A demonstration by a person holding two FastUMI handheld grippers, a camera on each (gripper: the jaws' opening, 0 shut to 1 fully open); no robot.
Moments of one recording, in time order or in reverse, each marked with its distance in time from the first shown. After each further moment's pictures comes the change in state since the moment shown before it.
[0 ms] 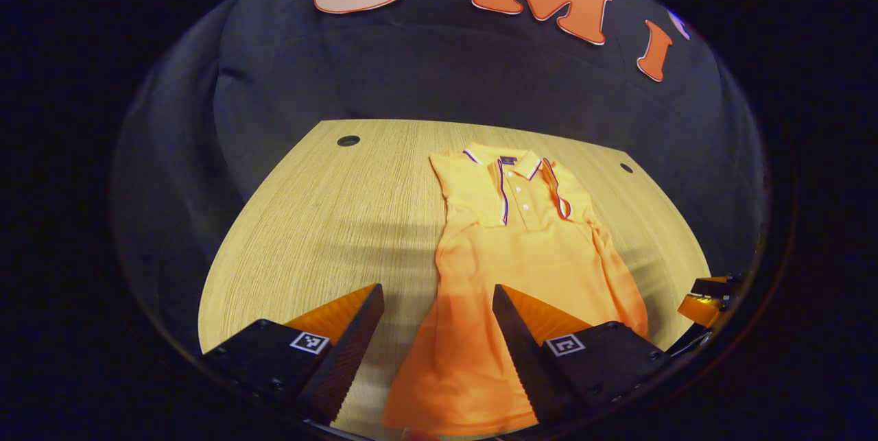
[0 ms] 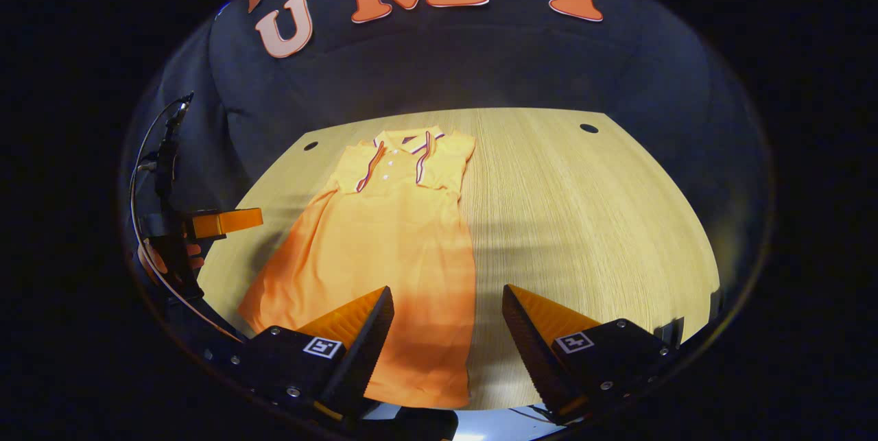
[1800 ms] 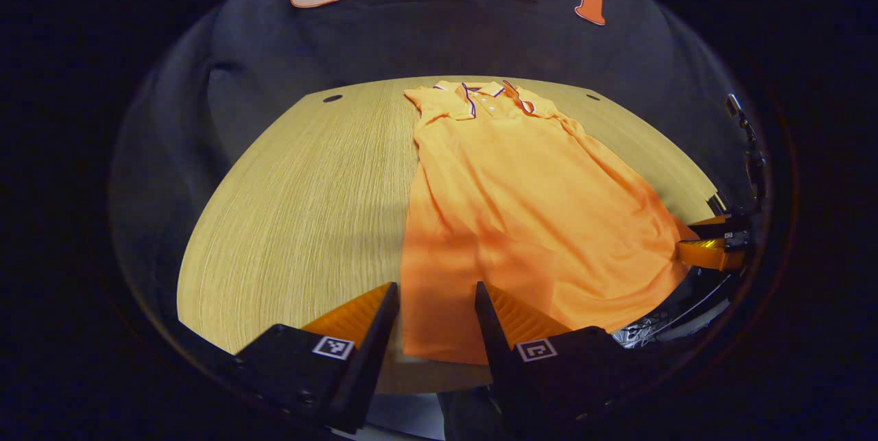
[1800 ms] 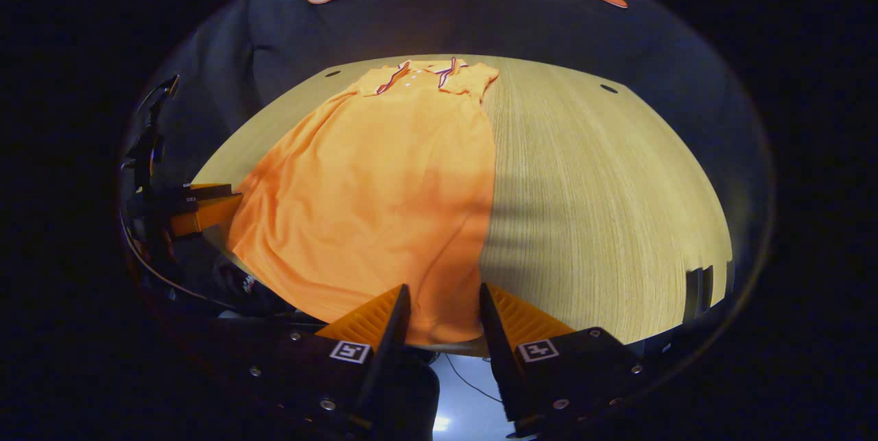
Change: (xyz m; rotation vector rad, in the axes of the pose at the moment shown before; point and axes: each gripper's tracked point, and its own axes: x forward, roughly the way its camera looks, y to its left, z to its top) left arm -0.026 -0.021 -0.148 0.136 0.038 -0.022; right arm -0.002 -0.008 -0.127 -0.128 0.125 -0.019
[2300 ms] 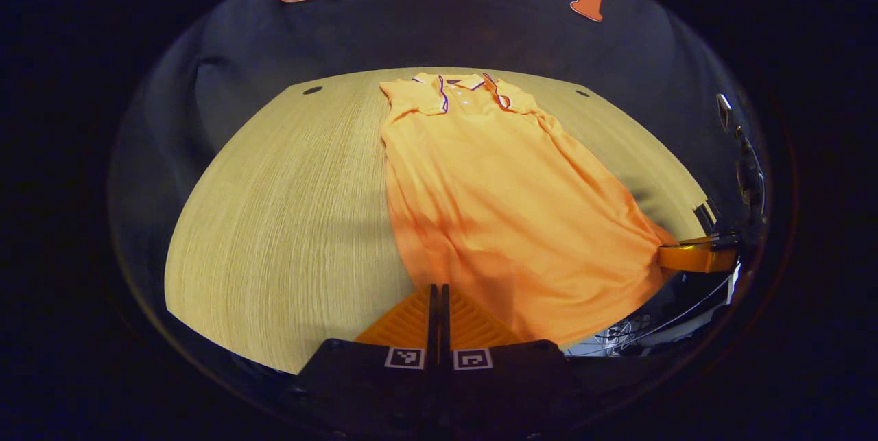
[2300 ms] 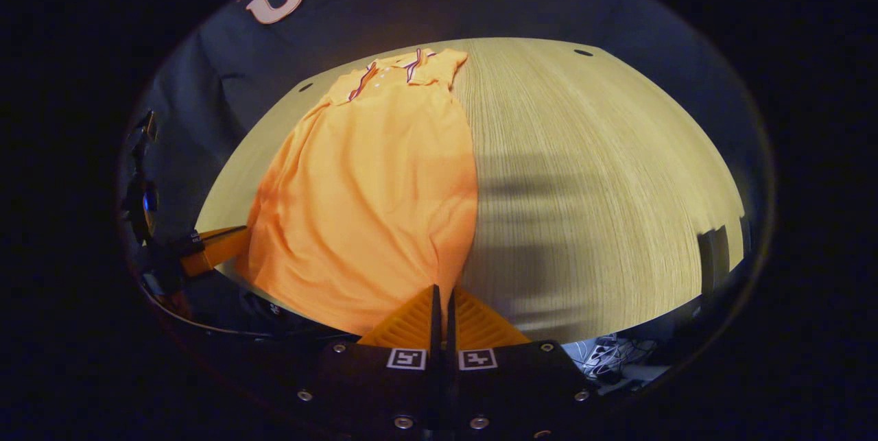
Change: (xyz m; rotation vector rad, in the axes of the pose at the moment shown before) left arm 0.000 -0.047 0.023 -0.010 0.044 -0.058; right arm -0.007 0.003 0.006 0.205 0.071 0.082
